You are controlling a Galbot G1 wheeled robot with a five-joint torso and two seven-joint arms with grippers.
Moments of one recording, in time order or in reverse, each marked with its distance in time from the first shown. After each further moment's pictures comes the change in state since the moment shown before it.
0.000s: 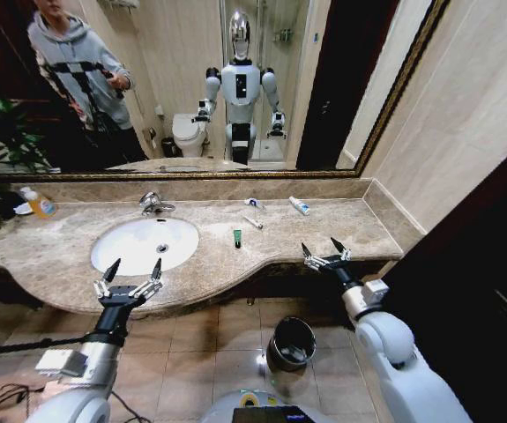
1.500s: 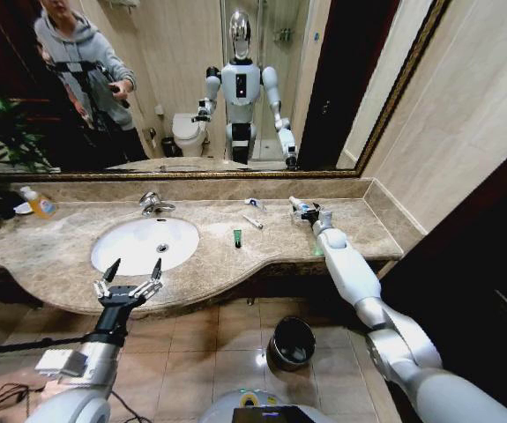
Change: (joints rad) left arm 0.000 0.000 0.000 0.000 0.000 0.000 0.000; right arm 0.968 0.134 -0.252 -1.269 -0.111 0.166 -0.089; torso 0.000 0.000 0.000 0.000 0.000
